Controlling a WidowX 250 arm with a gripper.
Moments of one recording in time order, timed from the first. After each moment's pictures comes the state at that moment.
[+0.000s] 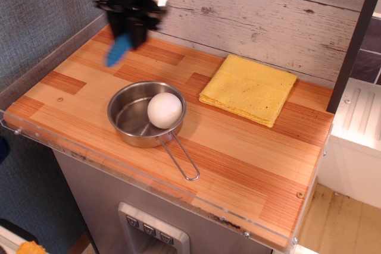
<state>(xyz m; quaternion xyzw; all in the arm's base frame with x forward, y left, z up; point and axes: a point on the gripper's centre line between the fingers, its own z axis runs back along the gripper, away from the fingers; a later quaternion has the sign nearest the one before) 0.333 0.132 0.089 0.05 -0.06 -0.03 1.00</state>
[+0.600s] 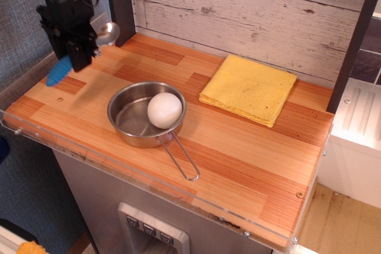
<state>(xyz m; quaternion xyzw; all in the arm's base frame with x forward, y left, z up) 0.299 0.177 0.053 0.05 -0.04 -0.08 1.00</state>
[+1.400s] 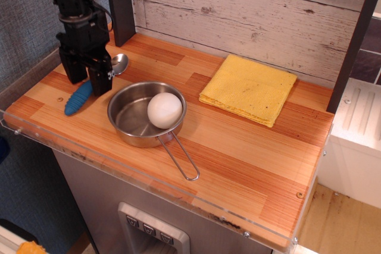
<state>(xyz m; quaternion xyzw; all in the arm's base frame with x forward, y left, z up) 0.304 0.167 0.027 0.02 -0.01 -0.11 0.99</state>
